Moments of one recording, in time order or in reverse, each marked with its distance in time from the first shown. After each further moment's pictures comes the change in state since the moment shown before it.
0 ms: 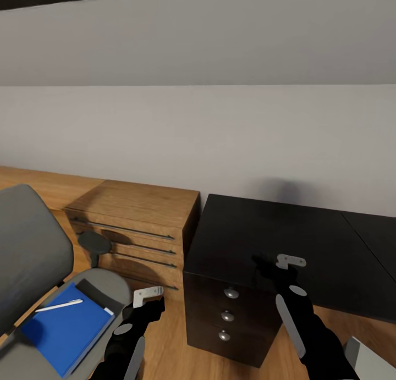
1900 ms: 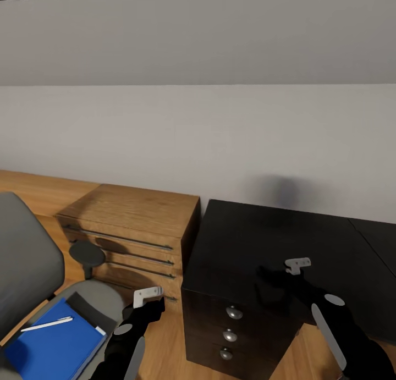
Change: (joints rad) left arm 0.000 0.000 0.000 0.002 -0.001 -0.001 -0.001; right arm 0.051 -0.198 -0.044 0.002 -0.009 -0.035 0.566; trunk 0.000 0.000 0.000
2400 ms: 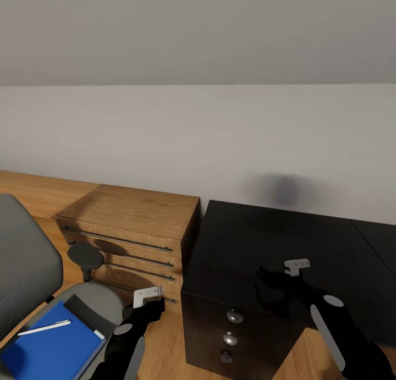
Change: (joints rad) left arm 0.000 0.000 0.000 -0.001 0.000 0.000 0.000; right arm 0.000 0.004 0.003 0.015 0.001 -0.004 0.005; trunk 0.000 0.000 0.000
